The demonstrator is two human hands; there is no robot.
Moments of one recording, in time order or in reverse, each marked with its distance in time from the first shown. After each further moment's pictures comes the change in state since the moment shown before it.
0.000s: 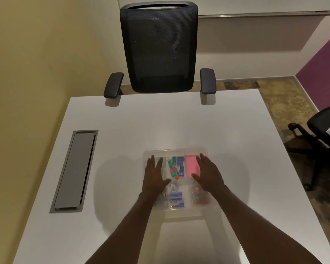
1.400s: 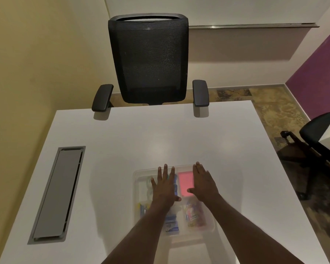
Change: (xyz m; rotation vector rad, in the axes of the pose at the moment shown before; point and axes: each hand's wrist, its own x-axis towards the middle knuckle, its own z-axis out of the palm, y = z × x) left_hand 0.064 0.055 0.037 0.323 -0.276 0.058; right_hand 0.049 0.004 -0.017 -0.135 -0.114 0.038
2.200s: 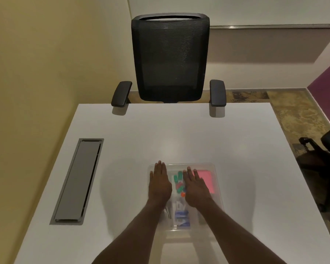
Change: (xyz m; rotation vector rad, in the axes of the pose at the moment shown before) left_hand -0.033 -0.050 -0.017 -0.196 0.271 -0.114; right_hand -0.016 -0.067 0.037 0.011 -0.028 -0.148
